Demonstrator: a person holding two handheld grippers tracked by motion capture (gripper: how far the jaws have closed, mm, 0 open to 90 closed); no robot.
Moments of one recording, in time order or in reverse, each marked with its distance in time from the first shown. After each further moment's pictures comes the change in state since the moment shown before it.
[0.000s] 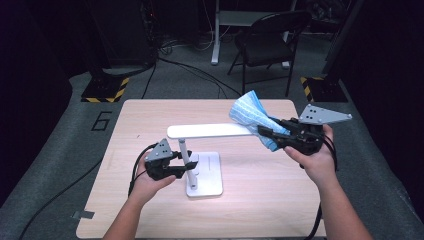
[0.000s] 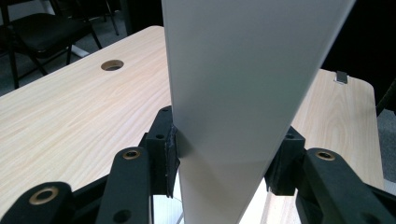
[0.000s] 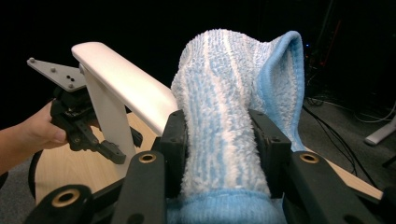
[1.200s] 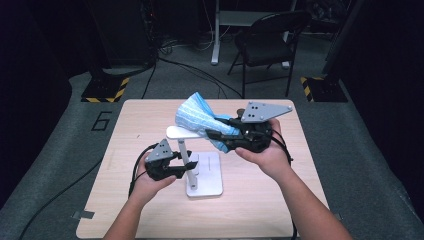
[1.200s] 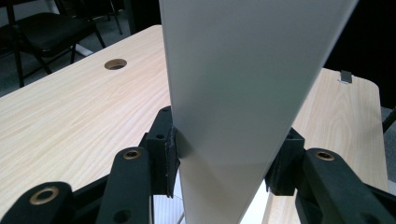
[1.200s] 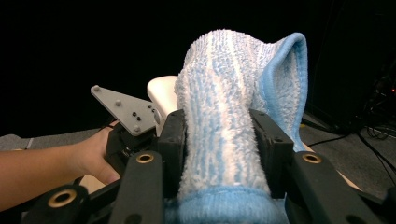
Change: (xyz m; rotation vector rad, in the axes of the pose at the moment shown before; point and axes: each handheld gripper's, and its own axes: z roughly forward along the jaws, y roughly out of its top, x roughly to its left) left arm -0.002 0.000 0.000 -0.002 0.016 -0.006; right arm 0.064 0.037 0.085 0.002 0.201 -0.094
